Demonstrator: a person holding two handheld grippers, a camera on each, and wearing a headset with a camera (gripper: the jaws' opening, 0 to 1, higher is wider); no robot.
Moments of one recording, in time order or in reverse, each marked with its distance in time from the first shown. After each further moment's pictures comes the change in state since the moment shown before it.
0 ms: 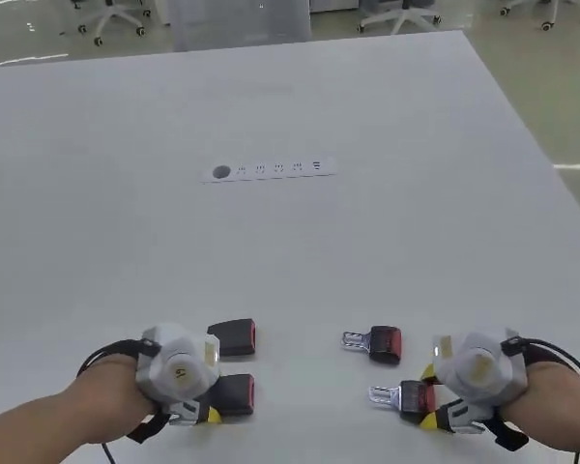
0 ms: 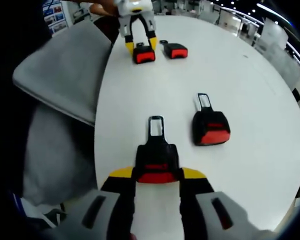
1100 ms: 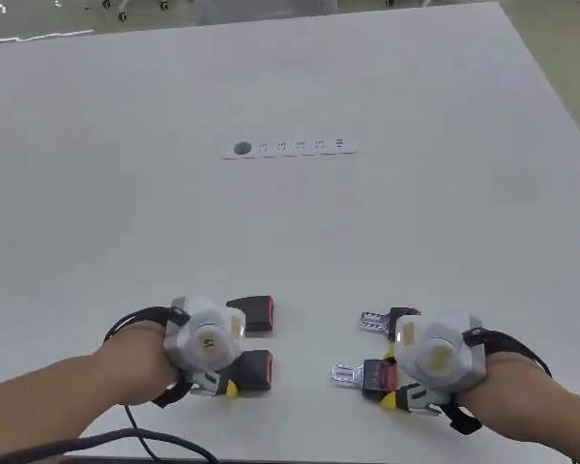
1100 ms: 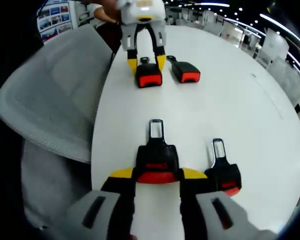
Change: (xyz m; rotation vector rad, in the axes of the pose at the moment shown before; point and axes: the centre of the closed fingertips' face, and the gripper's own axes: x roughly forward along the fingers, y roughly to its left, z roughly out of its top) left arm 0.002 0.000 0.000 0.018 0.052 -0.018; right arm 0.037 0.008 0.074 -0.046 -0.100 -0.013
